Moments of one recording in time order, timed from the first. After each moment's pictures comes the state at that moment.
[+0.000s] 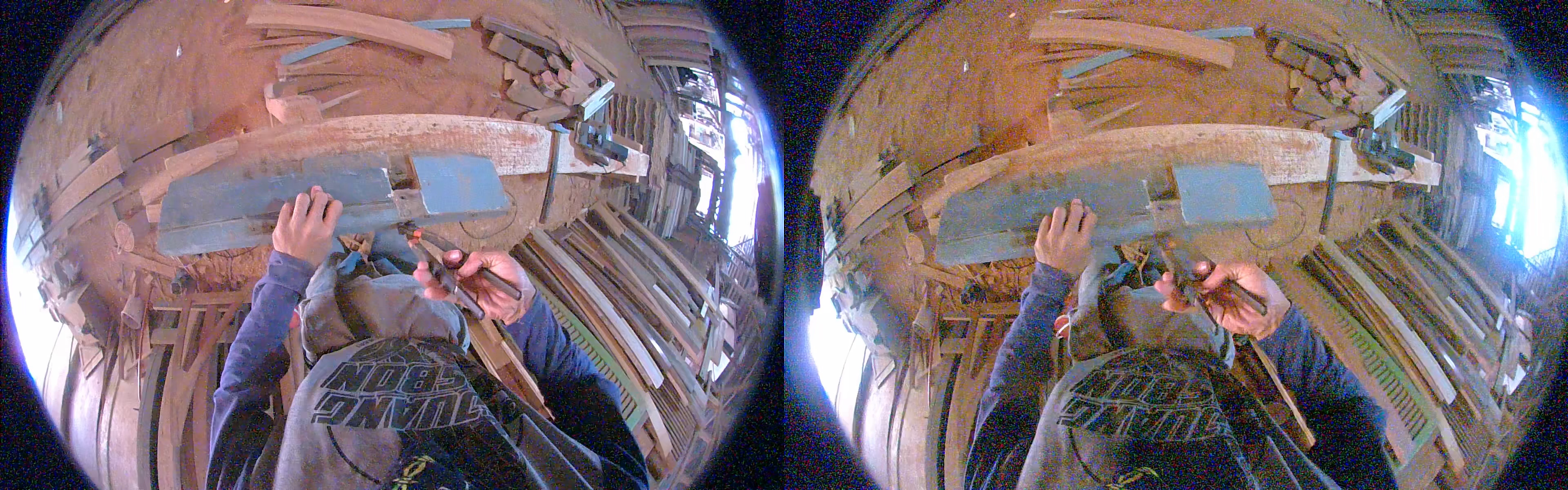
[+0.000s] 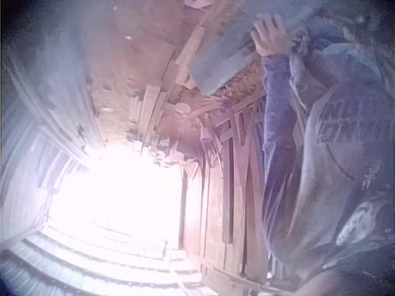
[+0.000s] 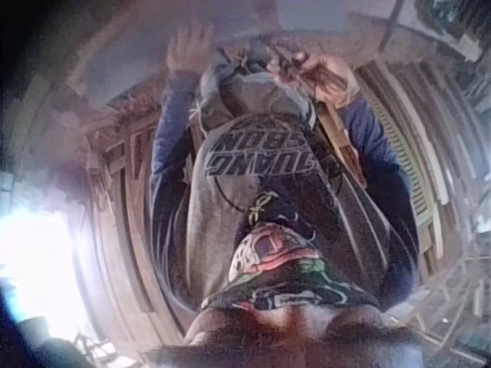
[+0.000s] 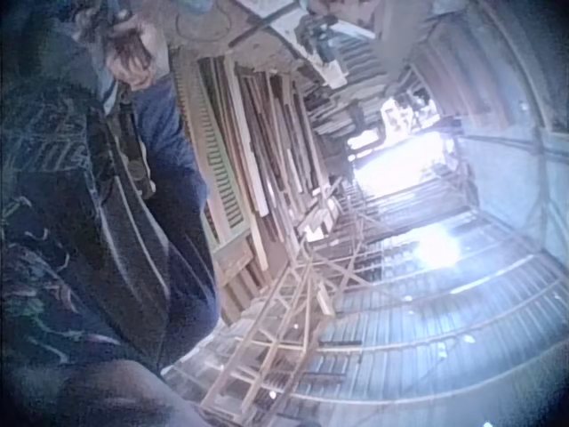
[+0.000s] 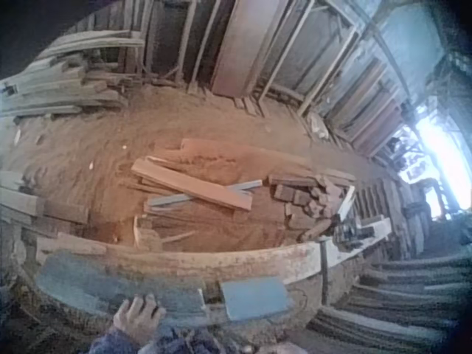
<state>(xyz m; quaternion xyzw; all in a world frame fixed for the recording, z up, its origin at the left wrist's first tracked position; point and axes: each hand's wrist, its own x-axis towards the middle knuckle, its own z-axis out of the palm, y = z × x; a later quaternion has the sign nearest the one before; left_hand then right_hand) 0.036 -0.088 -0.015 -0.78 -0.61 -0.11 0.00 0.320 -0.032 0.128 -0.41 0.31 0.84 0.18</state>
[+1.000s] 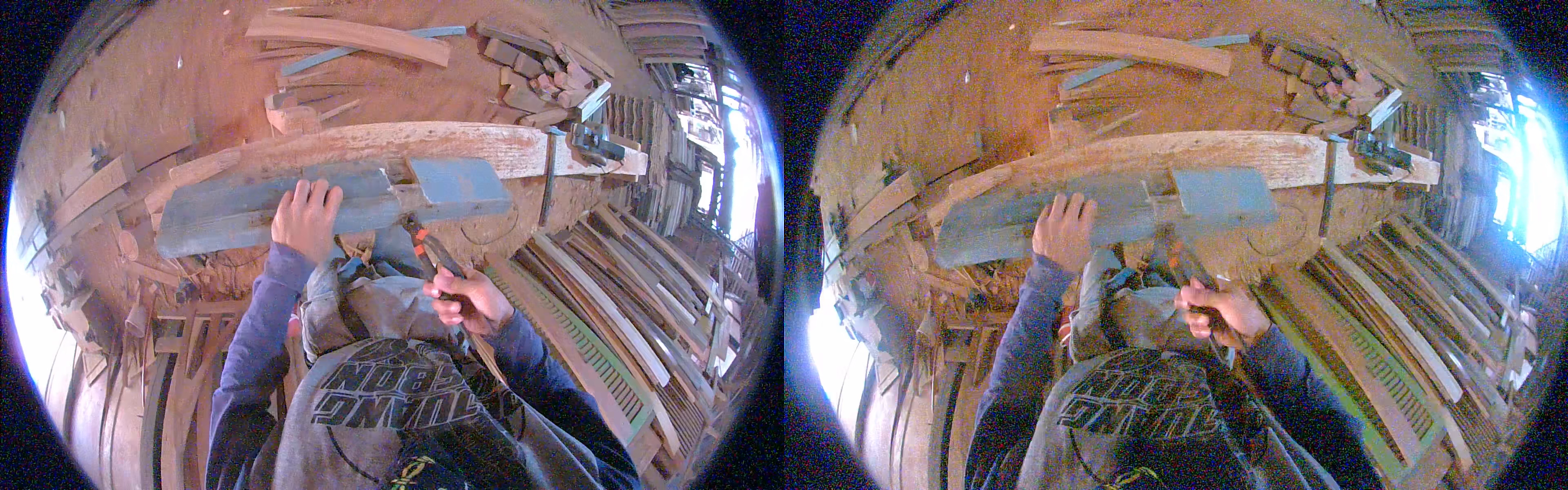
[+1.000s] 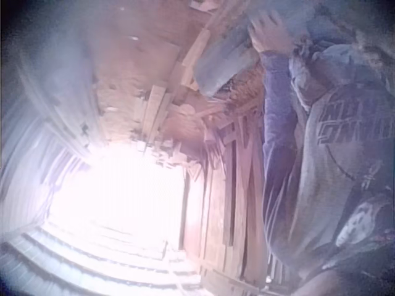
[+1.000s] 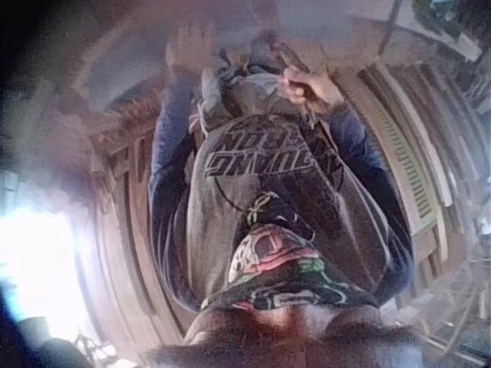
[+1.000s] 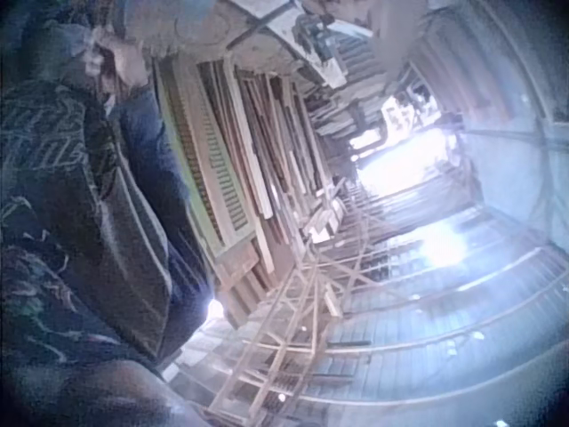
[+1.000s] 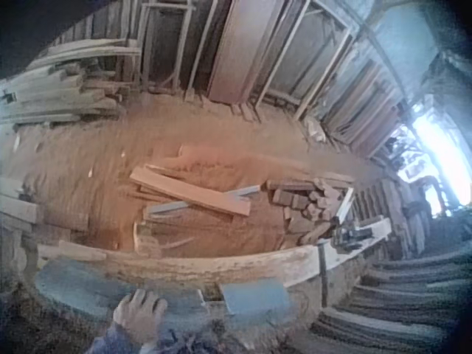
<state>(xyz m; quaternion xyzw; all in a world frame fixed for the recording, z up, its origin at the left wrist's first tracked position) 0.030 -0.060 0.013 -0.78 -0.62 -0.10 -0.08 0.309 -0.066 0.139 -0.53 0.03 0.84 0.10</state>
